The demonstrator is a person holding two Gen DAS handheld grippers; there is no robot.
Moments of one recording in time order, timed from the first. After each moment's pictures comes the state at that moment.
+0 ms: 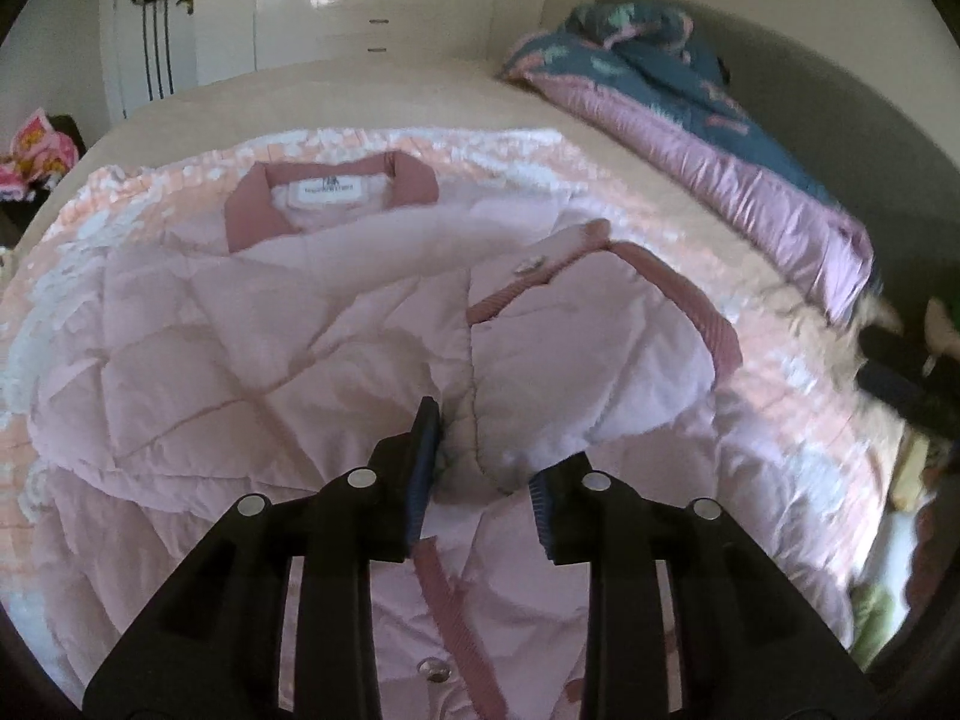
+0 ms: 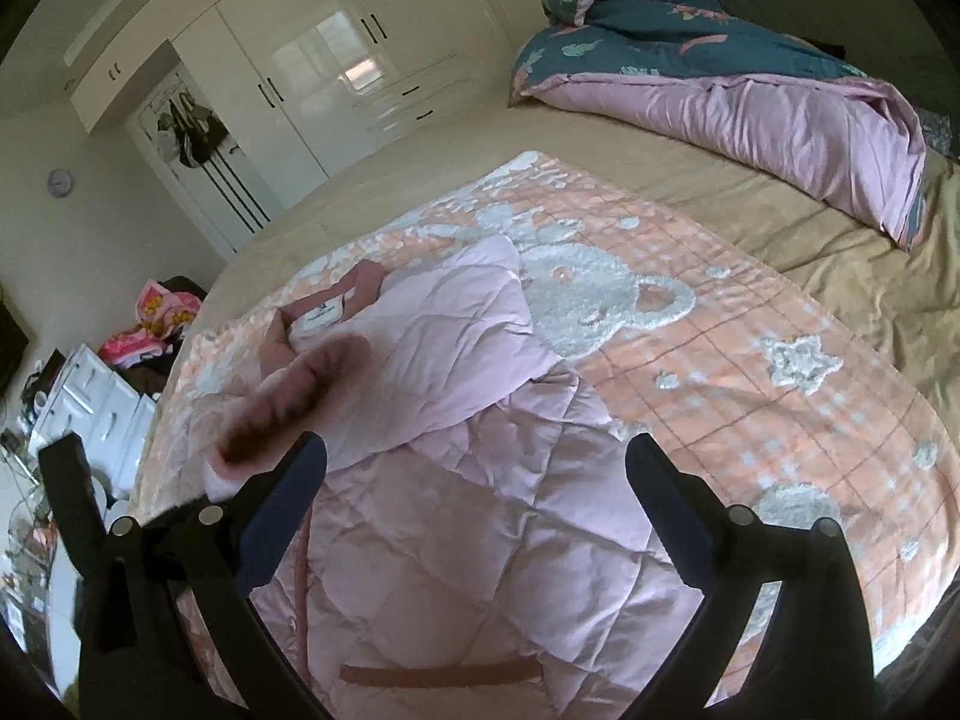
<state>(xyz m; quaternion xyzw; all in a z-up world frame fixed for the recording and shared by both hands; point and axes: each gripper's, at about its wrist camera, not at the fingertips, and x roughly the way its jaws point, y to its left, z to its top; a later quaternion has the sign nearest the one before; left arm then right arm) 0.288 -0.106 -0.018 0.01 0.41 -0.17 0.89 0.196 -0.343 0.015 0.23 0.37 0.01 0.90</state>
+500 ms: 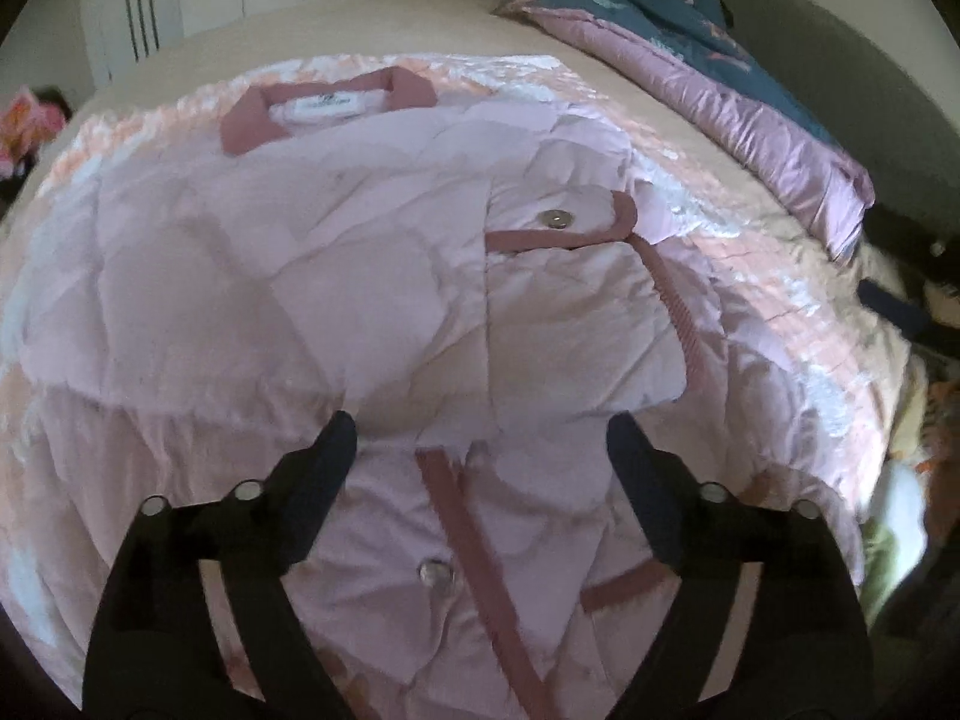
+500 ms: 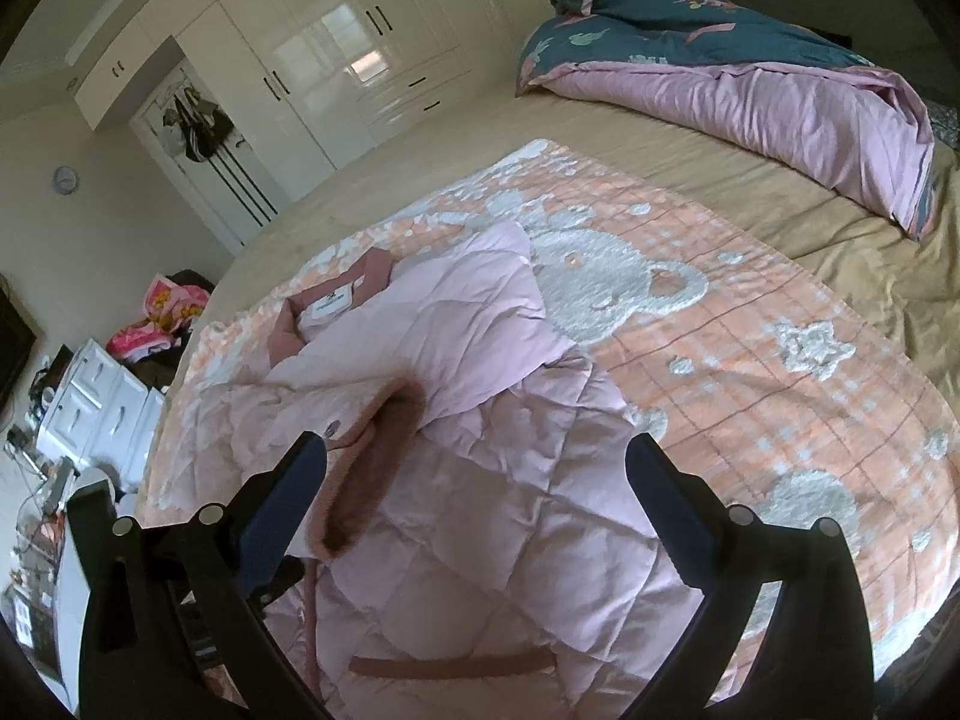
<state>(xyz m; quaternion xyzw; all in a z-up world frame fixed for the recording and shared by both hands) 0.263 -0.091 -0.040 0.00 0.48 -0.18 0.86 0.195 -0.336 0.011 0.23 0.37 0.03 0.90</state>
